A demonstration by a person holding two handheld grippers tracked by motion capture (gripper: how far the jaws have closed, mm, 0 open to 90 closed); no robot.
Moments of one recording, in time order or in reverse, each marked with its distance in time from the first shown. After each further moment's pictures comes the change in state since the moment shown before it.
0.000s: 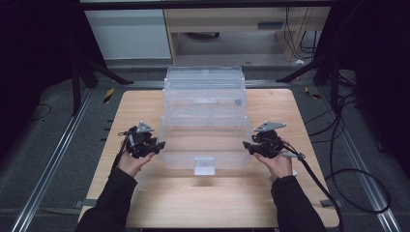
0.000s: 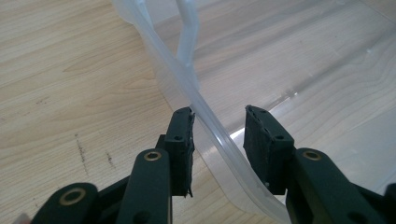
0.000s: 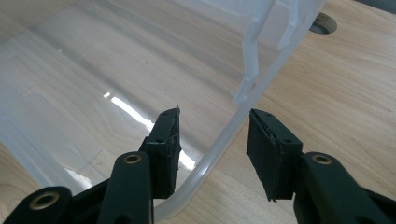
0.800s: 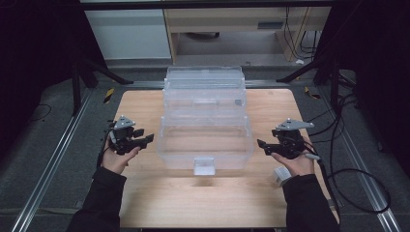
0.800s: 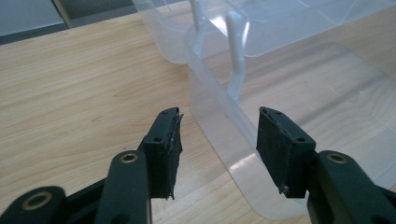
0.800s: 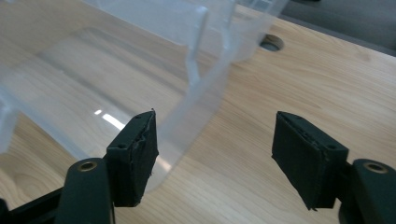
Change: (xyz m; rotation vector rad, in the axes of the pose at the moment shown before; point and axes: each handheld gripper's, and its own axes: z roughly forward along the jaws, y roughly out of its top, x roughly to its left) left arm 0.028 0.001 -0.042 -0.140 0.024 -0.048; right arm -0.022 -0.004 -0.060 -0.077 -0.048 0.036
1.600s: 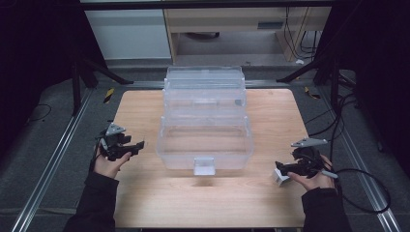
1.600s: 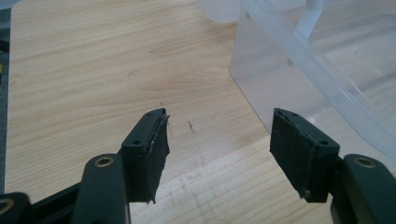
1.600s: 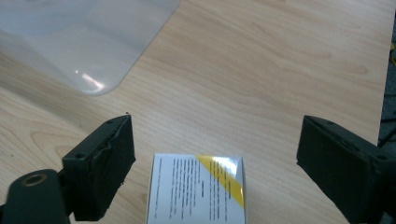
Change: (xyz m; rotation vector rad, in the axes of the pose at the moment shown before) left arm 0.025 -0.033 0.000 0.065 0.076 -0.055; right arm -0.013 -0.056 -0.025 0.230 -0.116 0.069
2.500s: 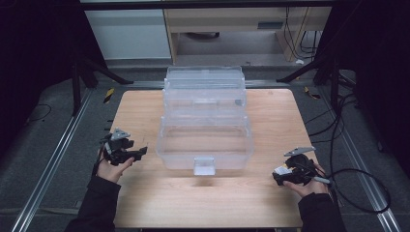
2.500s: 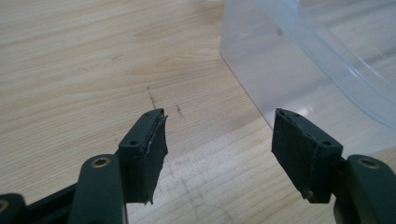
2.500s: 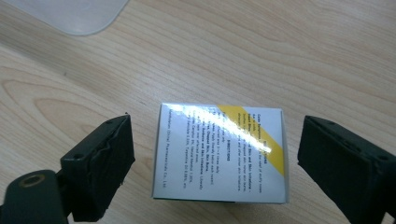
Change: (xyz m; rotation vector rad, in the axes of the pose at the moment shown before) left arm -0.009 -0.011 0.007 0.046 -0.014 0.035; right arm 0.009 -0.021 0.026 0.135 0.008 -0.020
